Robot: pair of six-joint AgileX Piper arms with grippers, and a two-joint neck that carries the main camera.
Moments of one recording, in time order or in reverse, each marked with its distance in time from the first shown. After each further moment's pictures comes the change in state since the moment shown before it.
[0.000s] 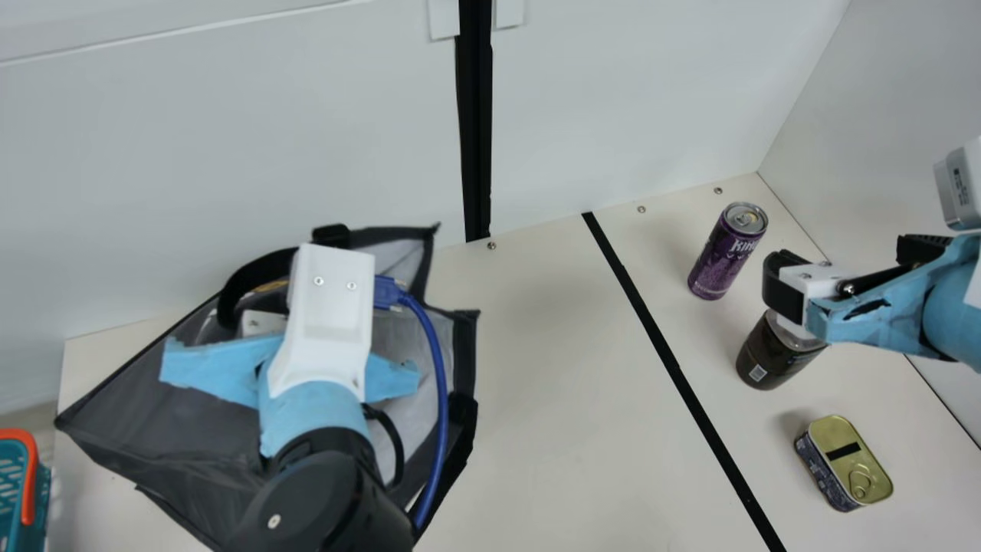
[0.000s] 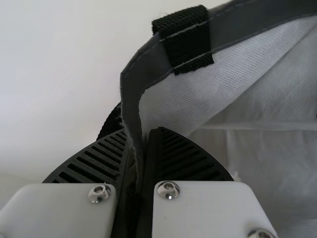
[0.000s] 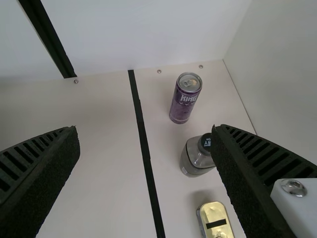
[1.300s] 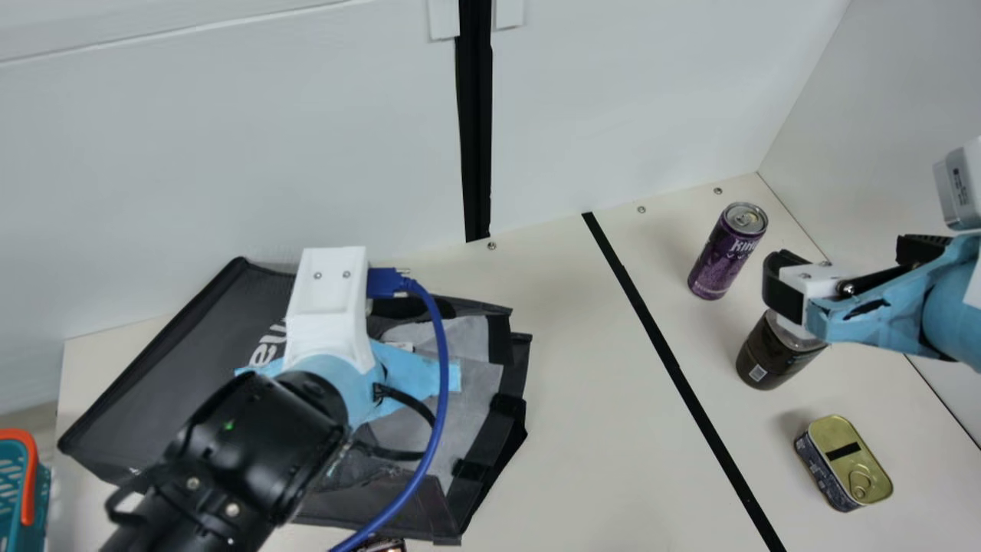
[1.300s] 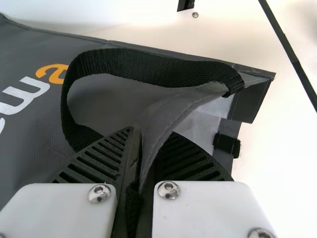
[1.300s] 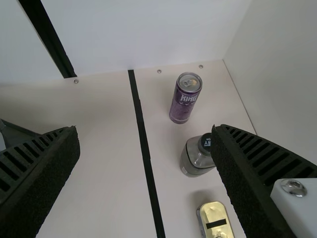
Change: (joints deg) left arm 10.4 2.0 -5.1 -40.8 -8.7 8.4; right arm 0.0 0.0 0.0 0.0 0.0 0.0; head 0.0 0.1
